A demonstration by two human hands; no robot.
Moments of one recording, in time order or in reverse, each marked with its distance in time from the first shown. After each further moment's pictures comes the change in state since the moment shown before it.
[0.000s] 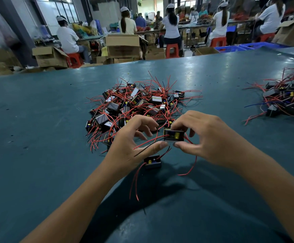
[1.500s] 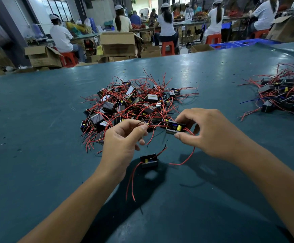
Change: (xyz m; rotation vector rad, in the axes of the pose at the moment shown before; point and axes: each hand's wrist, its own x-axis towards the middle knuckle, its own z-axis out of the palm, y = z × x) left_hand -0.002 0.003 0.012 -0.365 0.288 -0.393; right_hand -0.001 0.010 -0.001 0.062 0.010 0.241
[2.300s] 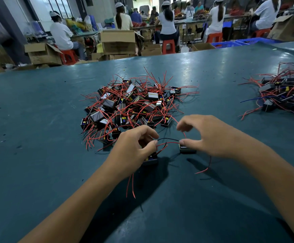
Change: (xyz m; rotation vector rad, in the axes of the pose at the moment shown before) left_hand -0.003 -0.004 -0.001 0.586 -0.298 0.146; right_hand 0.001 0.018 0.004 -0.101 -0.274 0.084
